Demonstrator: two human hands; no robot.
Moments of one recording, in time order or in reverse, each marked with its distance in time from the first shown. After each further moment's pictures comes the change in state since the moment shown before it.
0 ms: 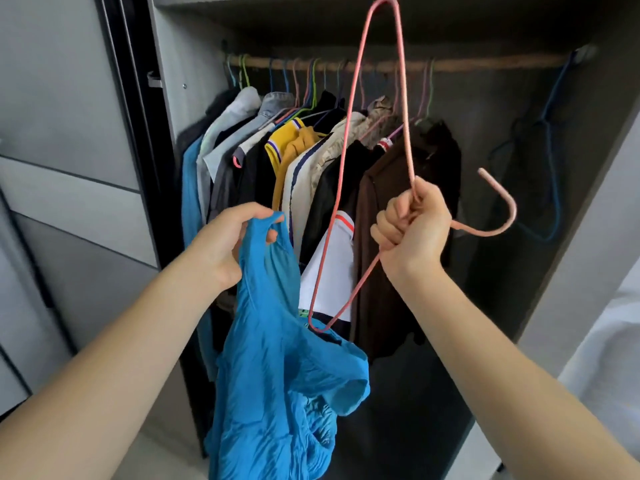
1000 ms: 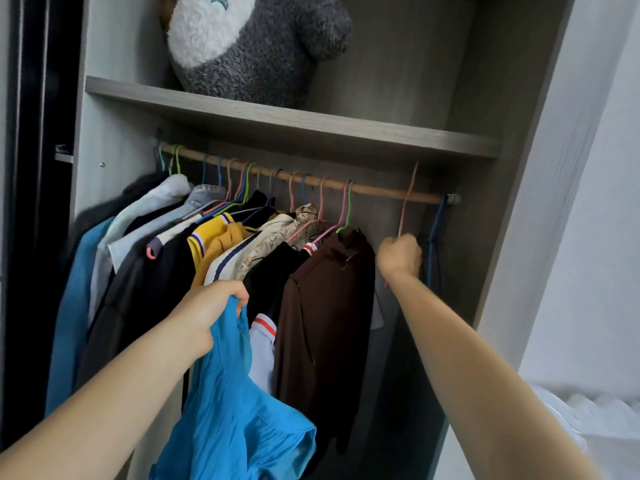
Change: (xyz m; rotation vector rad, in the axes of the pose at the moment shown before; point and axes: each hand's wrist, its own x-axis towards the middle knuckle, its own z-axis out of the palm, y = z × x) left_hand 0.074 0.019 0.061 0.156 -0.033 -0.033; right_hand 0.155 -0.113 -0.018 -1.328 0.584 -0.404
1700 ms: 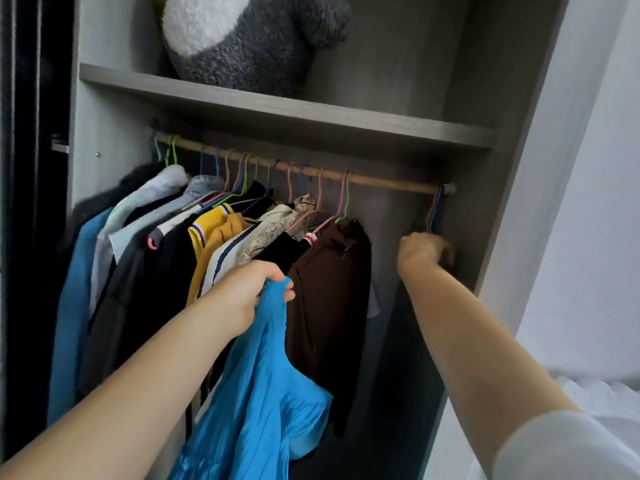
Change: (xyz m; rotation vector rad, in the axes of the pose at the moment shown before) left_hand -0.024 0.012 0.036 -0.094 -0.151 -0.019; right_hand 0.008 0.001 -0.025 -1.497 -0.194 -0.289
